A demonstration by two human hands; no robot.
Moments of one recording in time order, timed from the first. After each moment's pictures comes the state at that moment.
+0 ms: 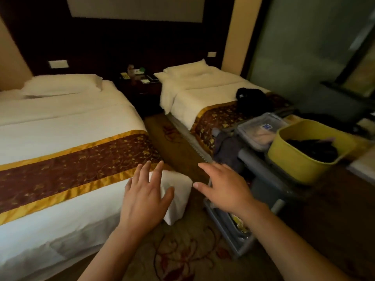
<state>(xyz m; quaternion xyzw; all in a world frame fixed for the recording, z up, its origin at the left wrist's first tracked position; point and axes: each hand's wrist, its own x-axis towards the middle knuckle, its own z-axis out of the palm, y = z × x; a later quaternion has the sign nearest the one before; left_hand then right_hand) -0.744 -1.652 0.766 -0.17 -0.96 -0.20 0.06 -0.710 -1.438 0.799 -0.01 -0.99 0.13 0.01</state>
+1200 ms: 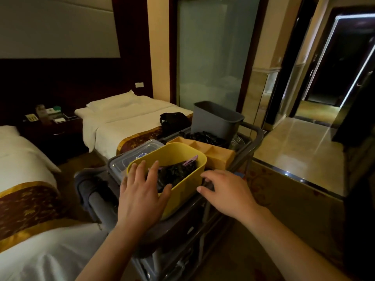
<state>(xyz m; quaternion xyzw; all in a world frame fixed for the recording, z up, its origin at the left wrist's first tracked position) -0.671 -1.181 0.815 -0.29 -0.93 -0.18 0.13 -0.559 -0.988 0.842 -0.15 -0.98 0.11 0.12</state>
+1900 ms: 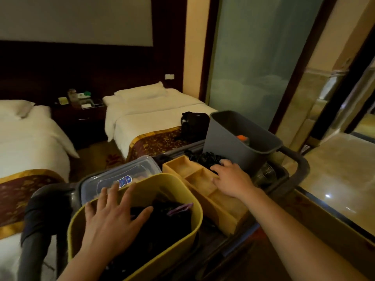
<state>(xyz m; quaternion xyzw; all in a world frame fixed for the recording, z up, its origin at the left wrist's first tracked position) -0.805 -1.061 0.777 -0.11 -0.99 -0.10 0.00 -0.805 -0.743 0.803 -0.13 -0.99 0.06 -0.03</state>
